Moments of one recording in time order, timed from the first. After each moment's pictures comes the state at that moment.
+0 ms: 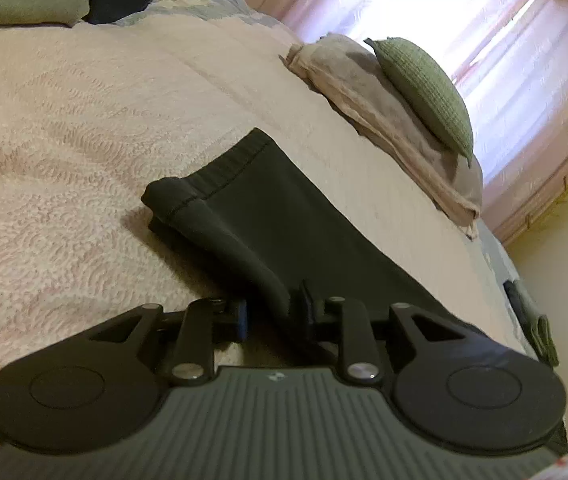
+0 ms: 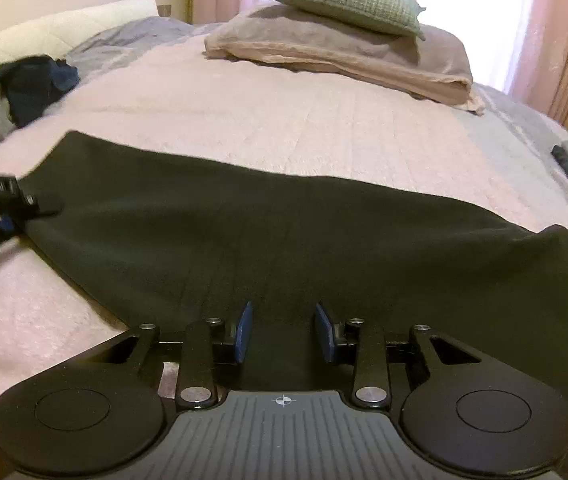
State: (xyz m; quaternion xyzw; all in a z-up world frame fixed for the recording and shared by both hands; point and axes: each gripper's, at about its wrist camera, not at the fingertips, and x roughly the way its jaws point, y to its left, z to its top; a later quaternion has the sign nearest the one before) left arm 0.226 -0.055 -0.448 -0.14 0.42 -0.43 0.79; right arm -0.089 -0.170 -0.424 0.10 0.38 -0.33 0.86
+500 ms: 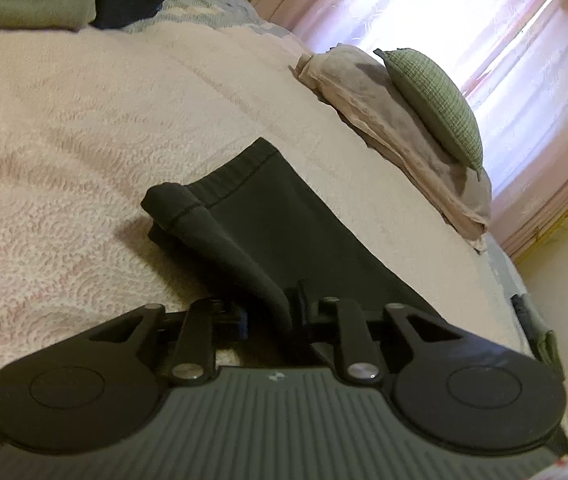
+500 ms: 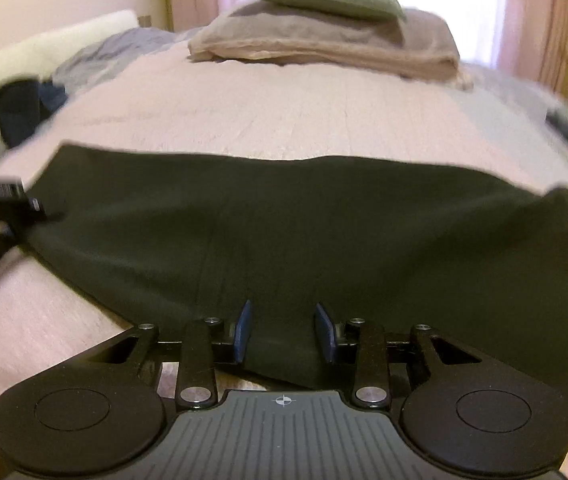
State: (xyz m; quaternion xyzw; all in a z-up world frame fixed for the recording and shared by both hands) left arm 0.225 -0.062 -0.446 -0.14 0.41 -0.41 0.80; right arm -0.086 -0.186 -0.420 0.17 0.36 -0.33 0.86
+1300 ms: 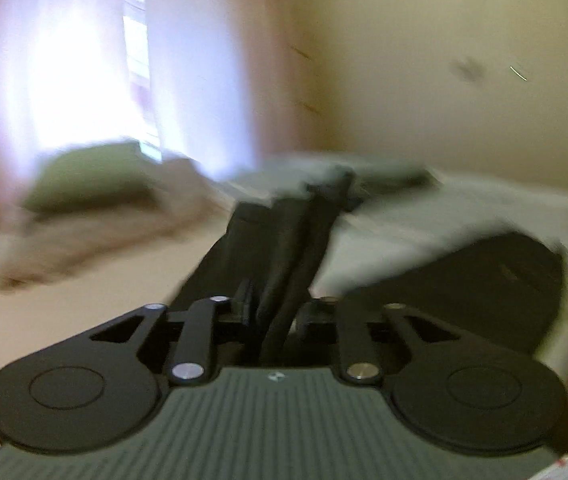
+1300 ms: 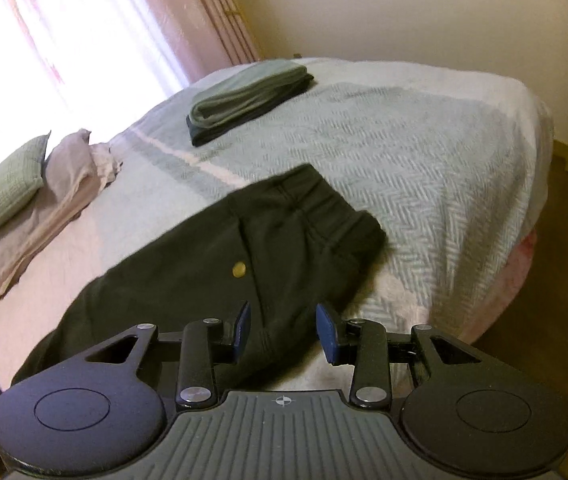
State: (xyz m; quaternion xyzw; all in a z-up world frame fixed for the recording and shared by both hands) left arm -0.097 -0.224 -0.340 0.20 0.08 -0.72 0.66; right arm -0.496 -0.298 -0.333 0.39 0.14 -0.60 0.68
